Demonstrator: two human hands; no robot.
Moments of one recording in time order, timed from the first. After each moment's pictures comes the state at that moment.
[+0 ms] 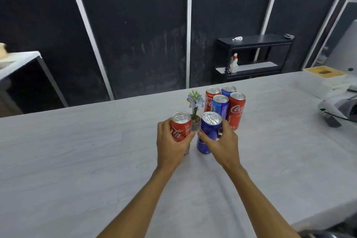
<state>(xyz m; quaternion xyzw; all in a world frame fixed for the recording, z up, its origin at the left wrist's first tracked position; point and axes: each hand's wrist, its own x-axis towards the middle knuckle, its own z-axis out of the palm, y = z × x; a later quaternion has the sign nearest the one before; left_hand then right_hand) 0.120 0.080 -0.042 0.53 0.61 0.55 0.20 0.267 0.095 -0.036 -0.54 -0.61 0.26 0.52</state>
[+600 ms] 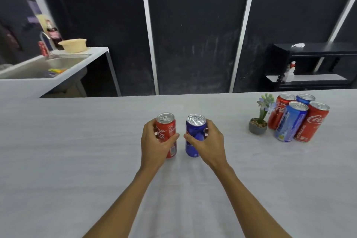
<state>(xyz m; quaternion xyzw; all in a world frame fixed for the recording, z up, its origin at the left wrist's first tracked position) -0.103 -0.014 -0.040 0.43 0.68 0.58 0.13 0.046 0.043 -0.033 -0.45 -0.69 0.36 0.45</state>
